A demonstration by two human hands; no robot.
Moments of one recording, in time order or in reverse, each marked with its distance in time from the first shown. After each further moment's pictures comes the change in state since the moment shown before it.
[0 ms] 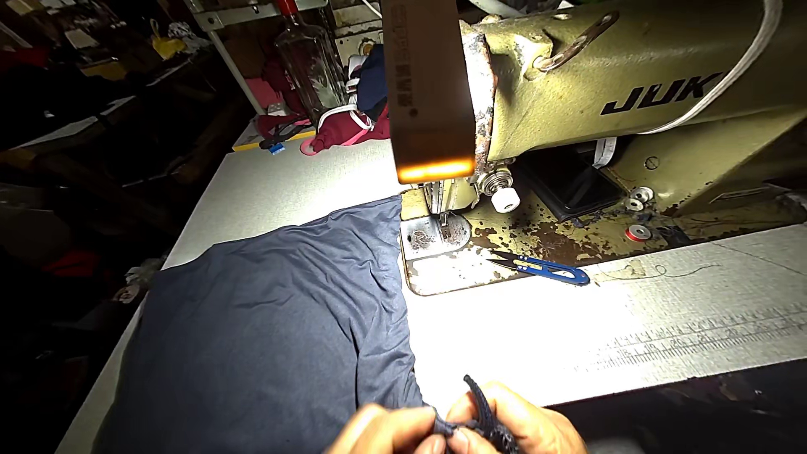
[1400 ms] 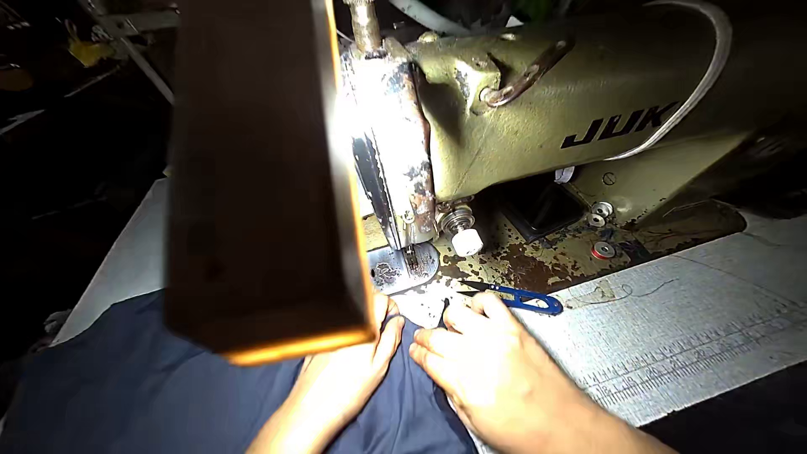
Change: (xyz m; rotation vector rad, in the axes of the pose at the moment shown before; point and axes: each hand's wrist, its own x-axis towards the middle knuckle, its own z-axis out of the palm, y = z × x) left_hand 0.140 -0.096 0.033 0.643 -0.154 0.391; right_hand 0.094 0.039 -0.048 -1.263 -0.202 -0.661
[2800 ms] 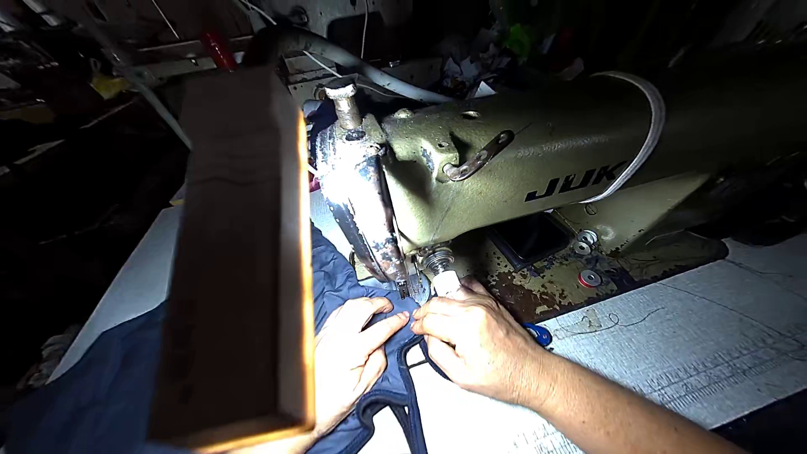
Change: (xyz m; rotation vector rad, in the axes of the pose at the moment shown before) left_hand 0.016 -0.025 0.006 -0.113 0.016 0.267; right_hand 0.015 0.054 0.018 0.359 0.023 0.114
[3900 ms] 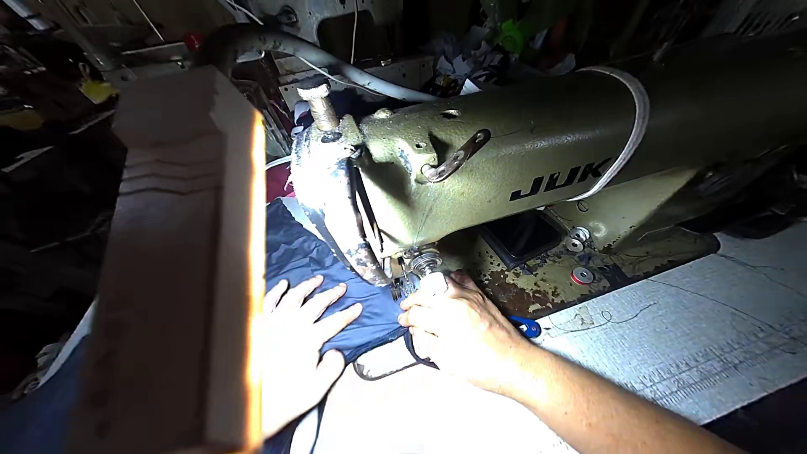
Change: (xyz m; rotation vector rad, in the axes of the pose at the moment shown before) left_hand 0.003 -0.015 -0.046 0.254 -0.195 -0.047; right_hand 0.012 -0.005 -0.004 -0.100 -0.085 0.041
